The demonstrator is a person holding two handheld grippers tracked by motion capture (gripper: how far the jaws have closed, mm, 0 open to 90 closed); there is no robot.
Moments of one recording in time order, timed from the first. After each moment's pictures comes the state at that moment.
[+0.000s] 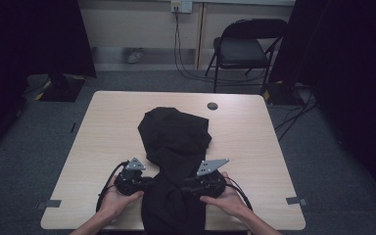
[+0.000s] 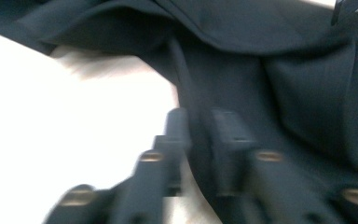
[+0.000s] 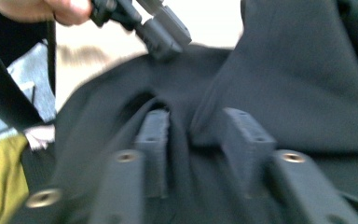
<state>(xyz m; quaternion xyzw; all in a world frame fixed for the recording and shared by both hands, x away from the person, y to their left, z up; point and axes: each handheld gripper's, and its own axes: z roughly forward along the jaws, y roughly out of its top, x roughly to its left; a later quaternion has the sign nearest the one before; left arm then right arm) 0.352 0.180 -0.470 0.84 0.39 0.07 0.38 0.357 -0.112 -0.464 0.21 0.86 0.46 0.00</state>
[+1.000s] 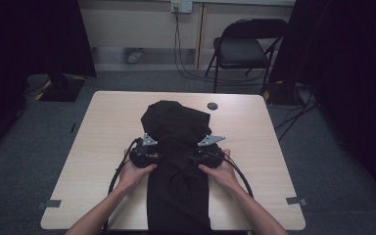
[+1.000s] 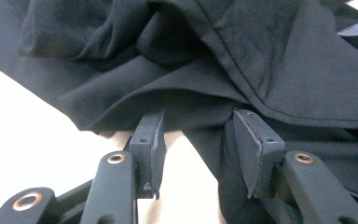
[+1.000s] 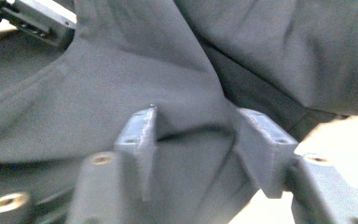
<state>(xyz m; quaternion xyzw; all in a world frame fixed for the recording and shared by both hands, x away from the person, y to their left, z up) 0.441 0.158 -0.488 0.83 0.39 0.15 0.37 0.455 -0.119 -0.496 0.33 0.85 0.39 0.13</state>
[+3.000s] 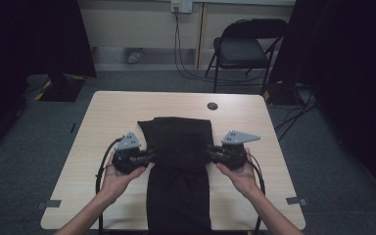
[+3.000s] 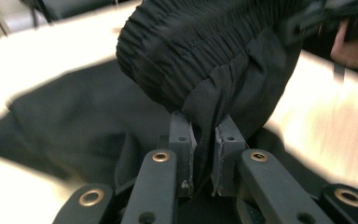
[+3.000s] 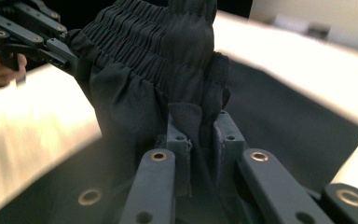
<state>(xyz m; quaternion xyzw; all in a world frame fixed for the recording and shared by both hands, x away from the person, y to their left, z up) 0.365 0.170 -0.420 0.82 0.31 0.11 0.46 0.385 -0.157 -0.406 0.30 0.80 0.51 0.12</state>
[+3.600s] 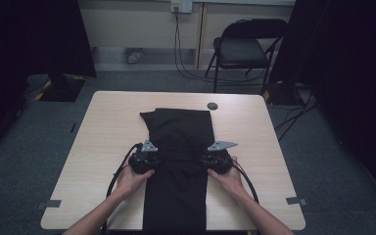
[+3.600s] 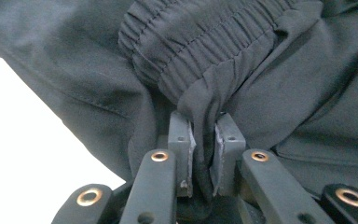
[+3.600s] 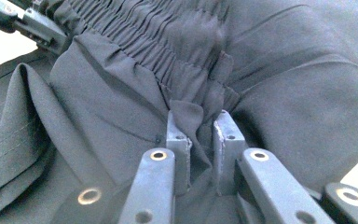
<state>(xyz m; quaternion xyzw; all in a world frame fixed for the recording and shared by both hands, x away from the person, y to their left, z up) 0.435 0.149 -0.490 0.85 0.36 0.15 0.35 0.438 -0.143 -0.498 0.35 0.83 0.43 0.12</state>
